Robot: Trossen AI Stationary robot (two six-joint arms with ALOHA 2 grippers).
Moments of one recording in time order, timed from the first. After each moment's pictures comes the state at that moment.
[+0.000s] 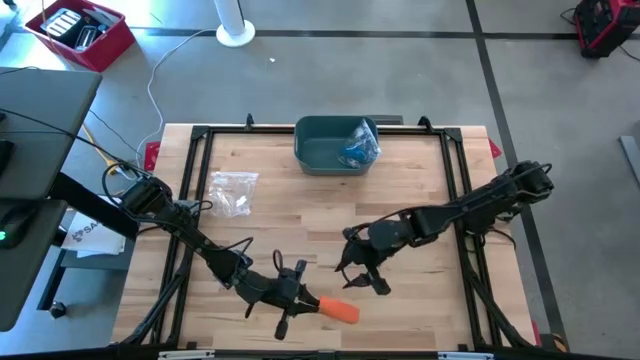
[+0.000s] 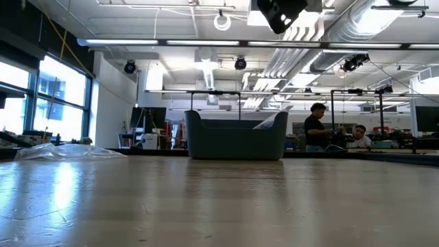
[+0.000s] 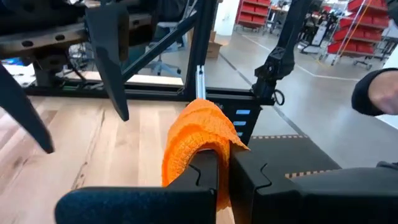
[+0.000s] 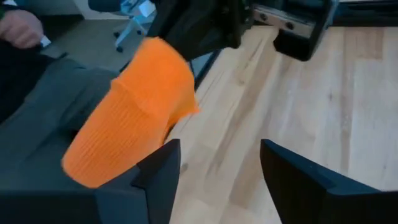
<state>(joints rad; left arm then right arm) -0.64 1.74 0.98 0.62 -0.36 -0.23 0.34 1.52 1.00 0.04 -0.24 0.13</state>
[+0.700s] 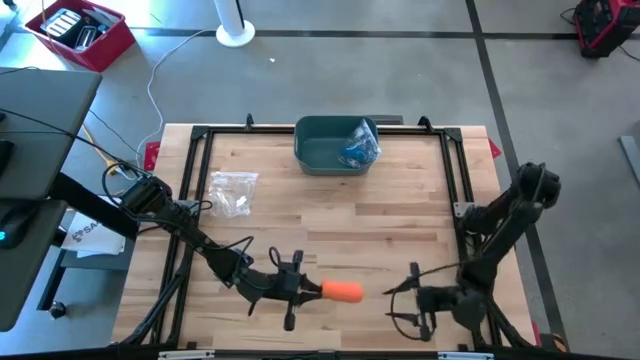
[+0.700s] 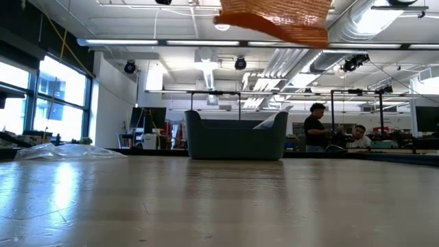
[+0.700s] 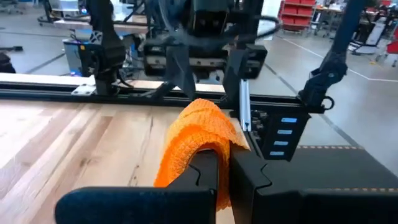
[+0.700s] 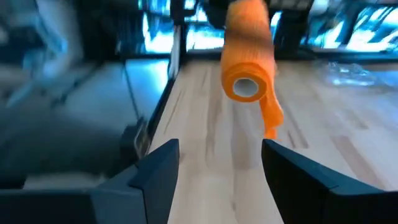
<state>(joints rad) -0.63 1.74 0.98 0.62 -0.53 -0.18 1.02 1.48 0.68 0.37 0.88 0.37</state>
